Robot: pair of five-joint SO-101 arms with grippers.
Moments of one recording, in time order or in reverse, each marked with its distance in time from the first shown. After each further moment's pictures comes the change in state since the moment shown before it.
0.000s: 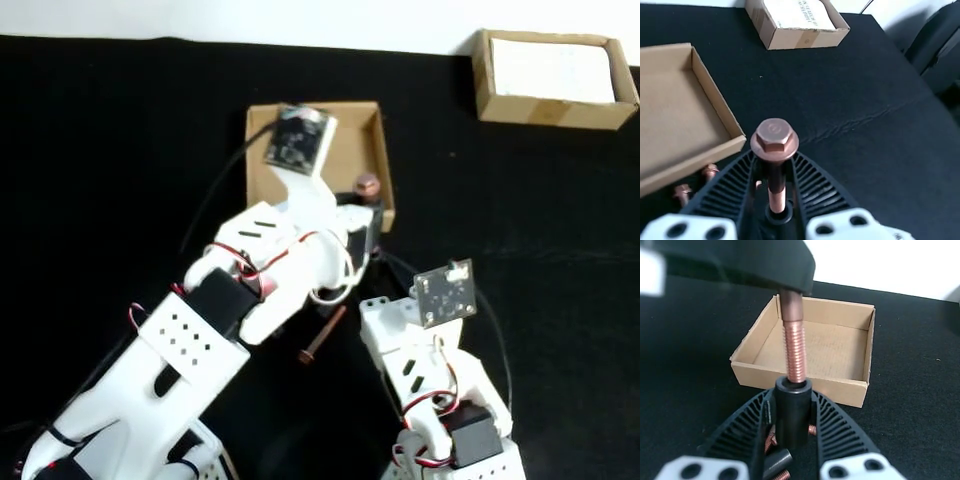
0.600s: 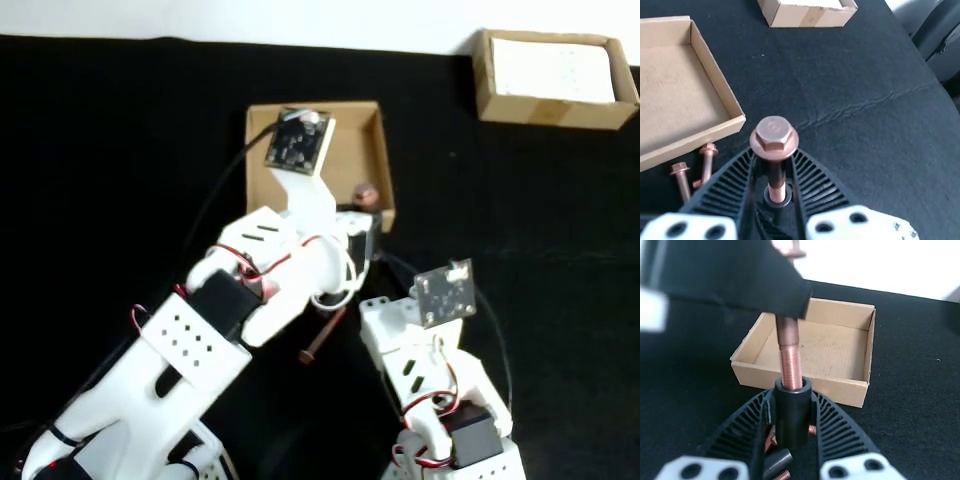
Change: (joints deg) left arm 0.8 0.1 1.0 3.0 0.2; right arm 0.0 0.0 0.0 0.0 0.0
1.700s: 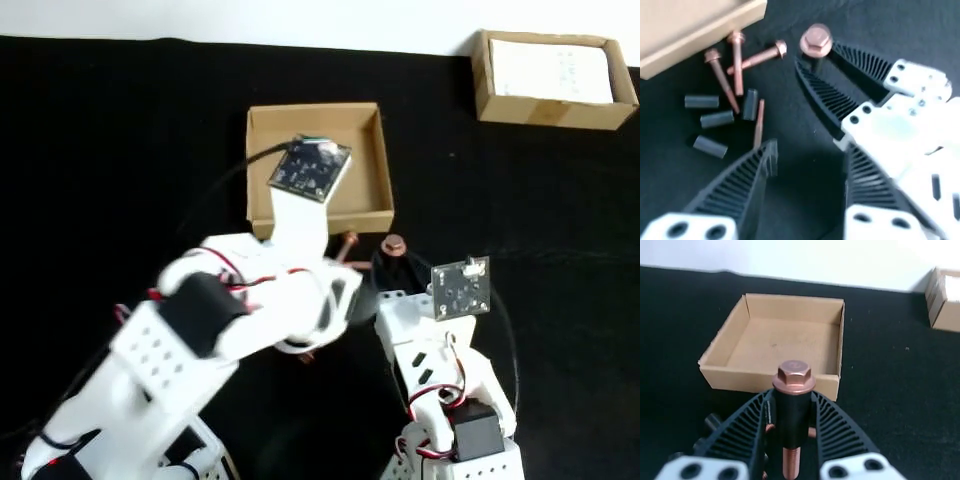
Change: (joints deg) left arm 2.6 -0.1 -22.0 47.7 -5.2; right arm 6.2 1.2 -2.0 0.4 0.2
